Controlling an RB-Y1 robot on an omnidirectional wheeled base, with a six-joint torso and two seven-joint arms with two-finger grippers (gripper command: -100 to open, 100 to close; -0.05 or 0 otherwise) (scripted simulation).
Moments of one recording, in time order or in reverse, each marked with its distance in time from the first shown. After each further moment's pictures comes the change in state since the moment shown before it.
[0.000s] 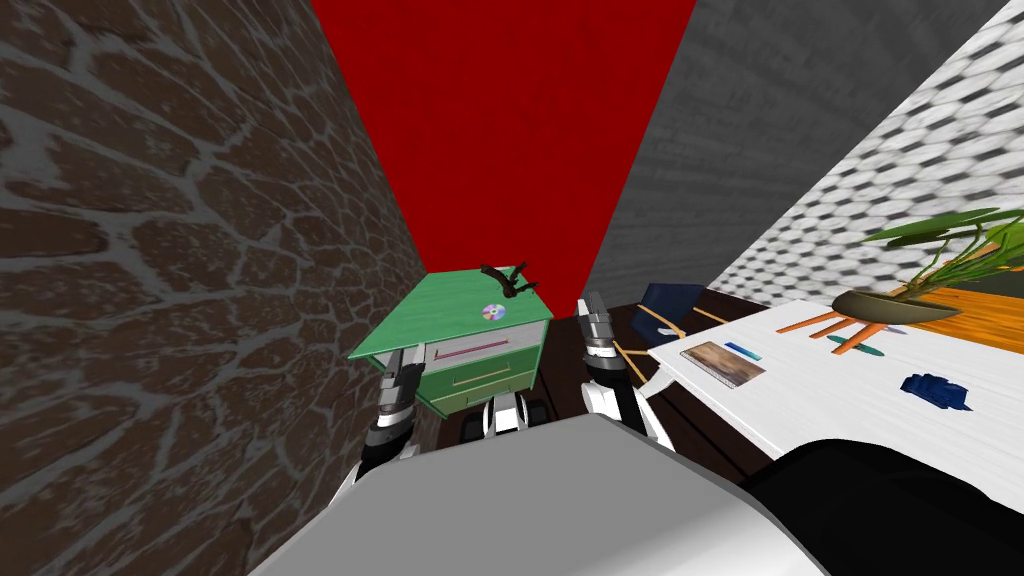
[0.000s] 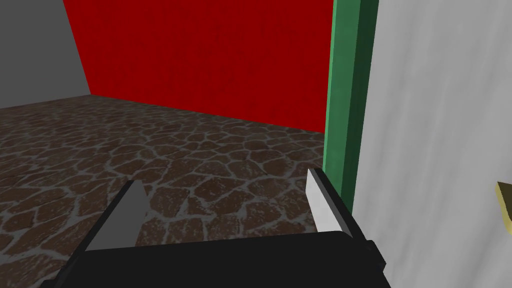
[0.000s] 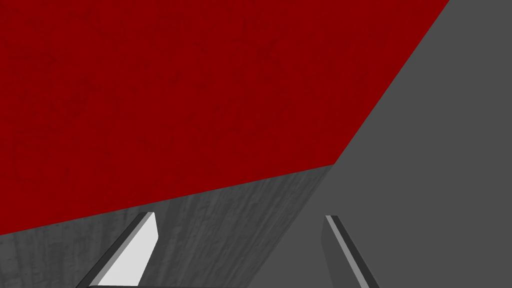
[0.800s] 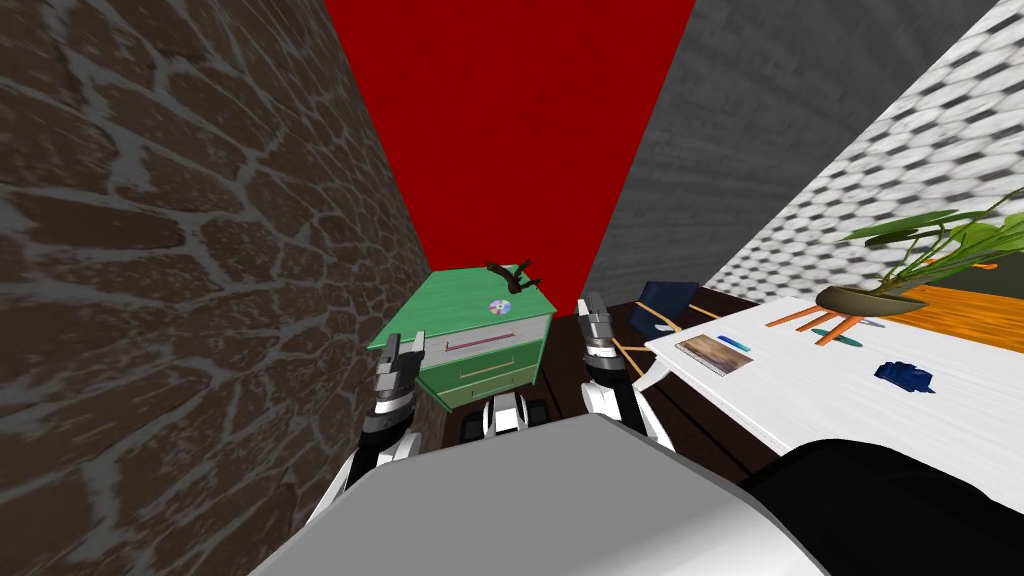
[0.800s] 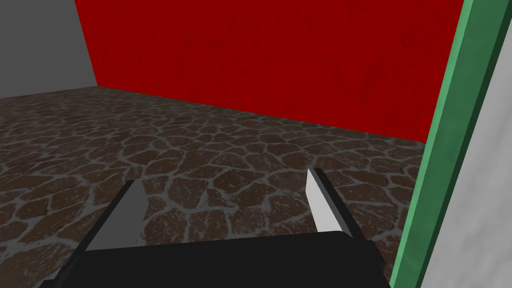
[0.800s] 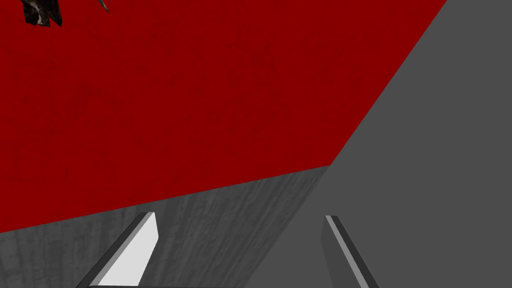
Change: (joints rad) left arm 0.021 -0.016 -0.011 -0.212 0.005 0.173 -0.007; right arm 0.000 0.000 0.000 0.000 0.000 0.000 0.000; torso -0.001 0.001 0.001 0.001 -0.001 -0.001
